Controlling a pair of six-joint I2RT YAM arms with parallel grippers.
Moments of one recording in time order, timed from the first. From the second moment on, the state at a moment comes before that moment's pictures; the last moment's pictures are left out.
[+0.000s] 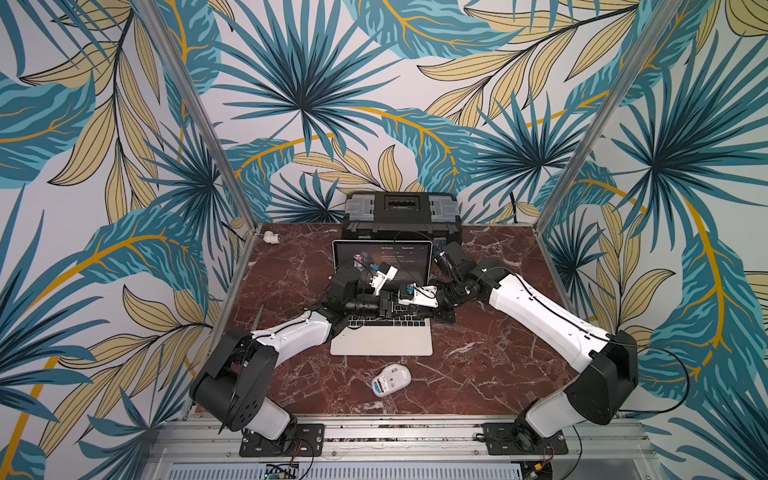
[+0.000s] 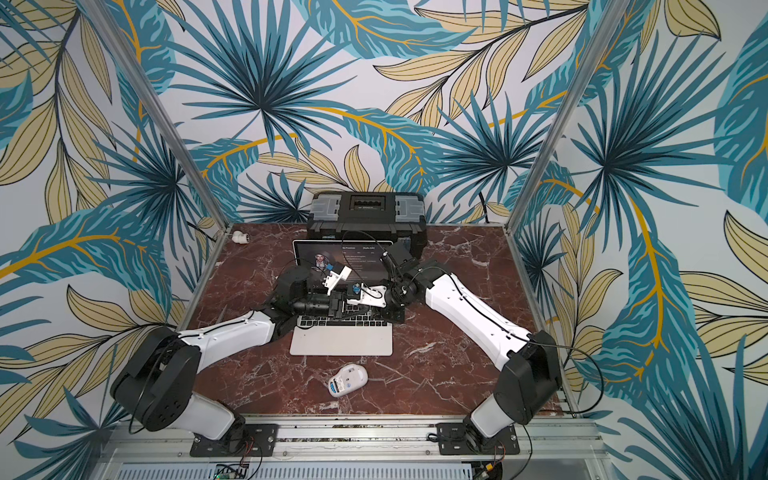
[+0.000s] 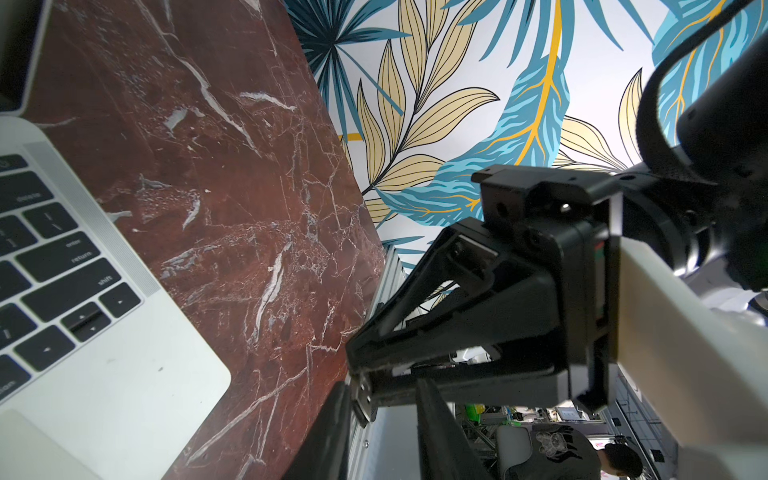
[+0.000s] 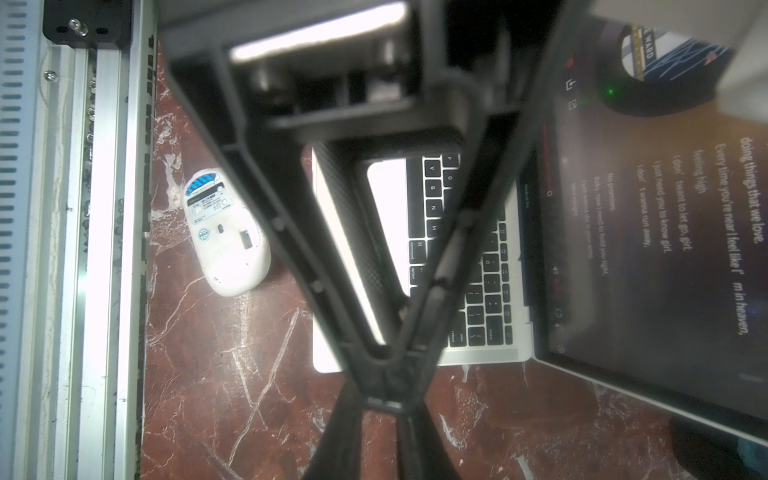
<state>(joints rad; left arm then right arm) -0.52 1.52 0.79 0.42 0.98 -0.90 0.60 1.56 1.43 -1.00 -0.33 -0.86</state>
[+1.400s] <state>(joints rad) -0.54 1.53 0.80 0.39 0.96 -0.91 0.62 1.56 1.43 -0.98 -0.28 -0.83</state>
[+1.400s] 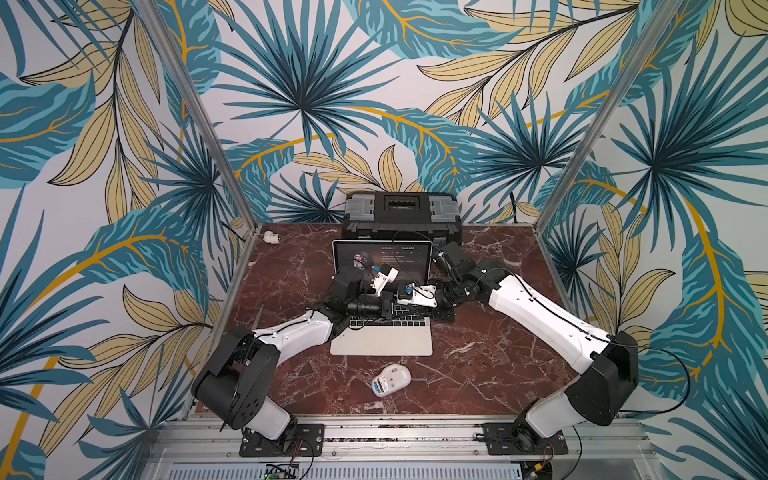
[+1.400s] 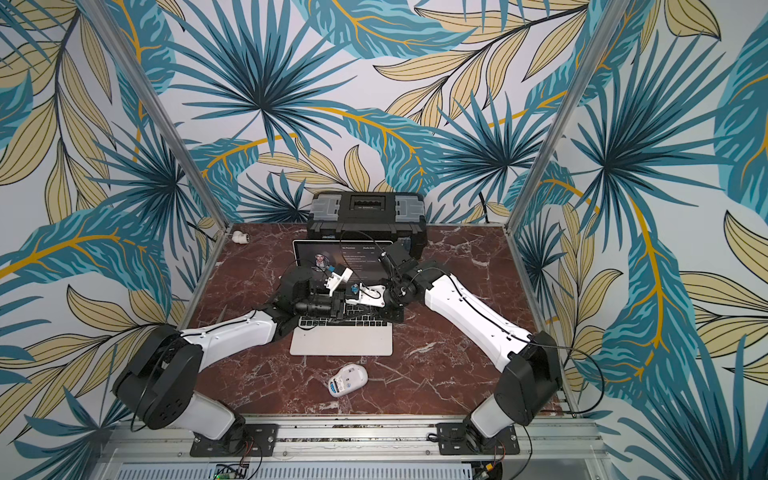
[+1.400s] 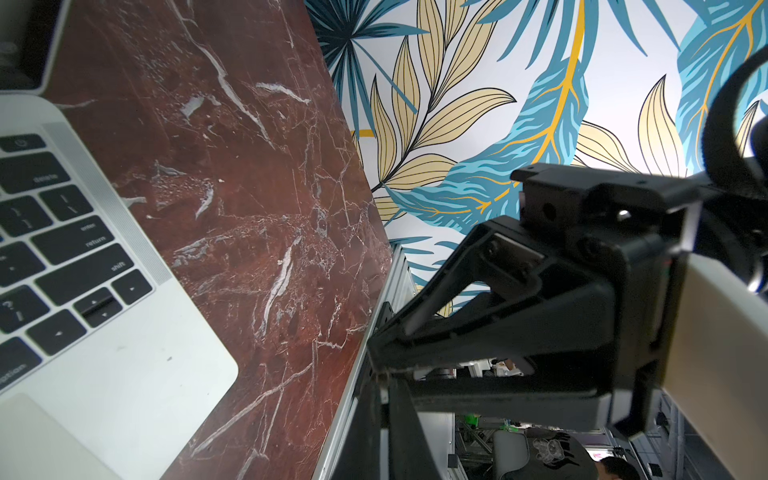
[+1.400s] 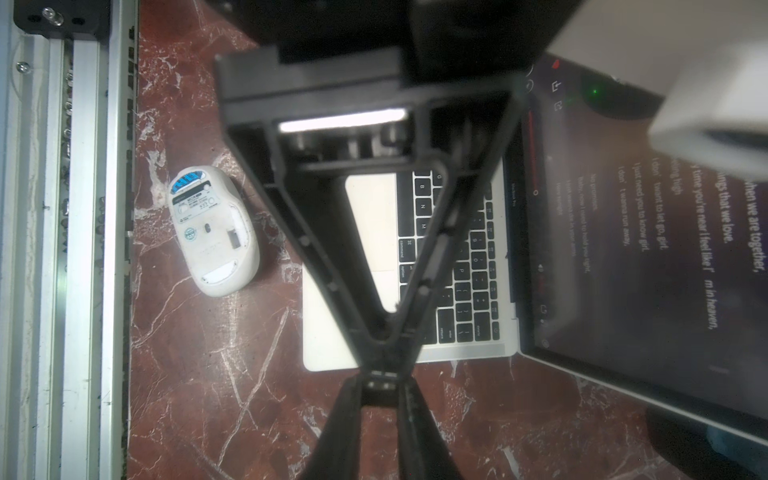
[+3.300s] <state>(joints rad) -0.55 1.27 0.77 0.76 1.00 -0.53 0.39 1.20 0.96 0.06 -1.14 0.30</state>
